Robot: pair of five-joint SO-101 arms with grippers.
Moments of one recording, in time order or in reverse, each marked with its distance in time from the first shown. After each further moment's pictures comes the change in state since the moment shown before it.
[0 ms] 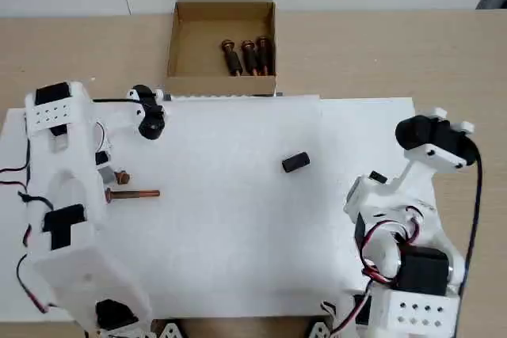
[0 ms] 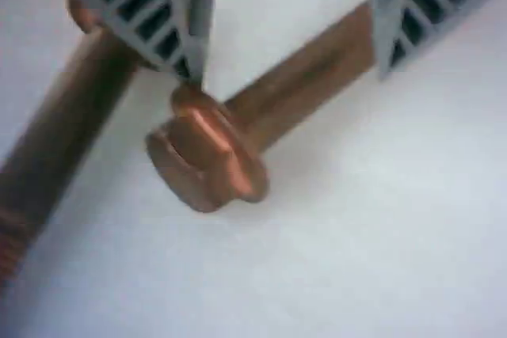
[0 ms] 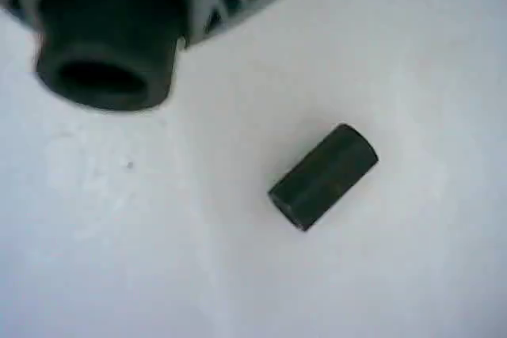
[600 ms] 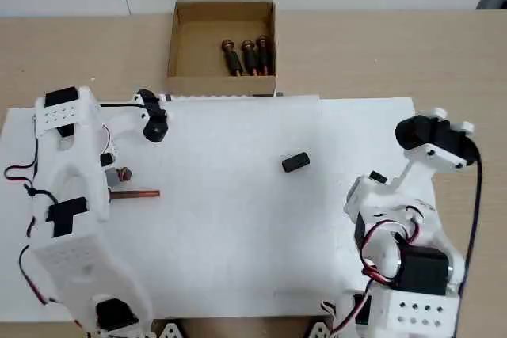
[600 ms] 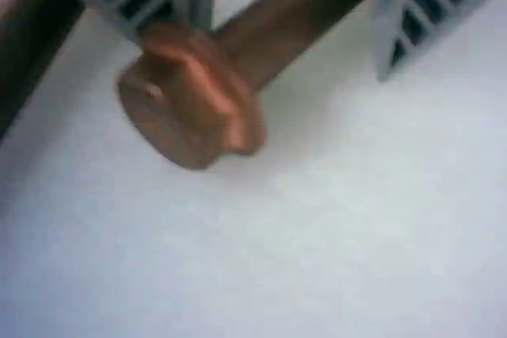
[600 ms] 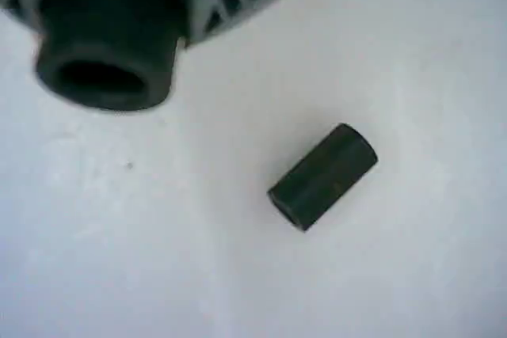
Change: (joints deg) left arm 1.1 6.2 -0.1 -3.8 0.4; right arm 0.0 0.0 0.0 0.0 0.0
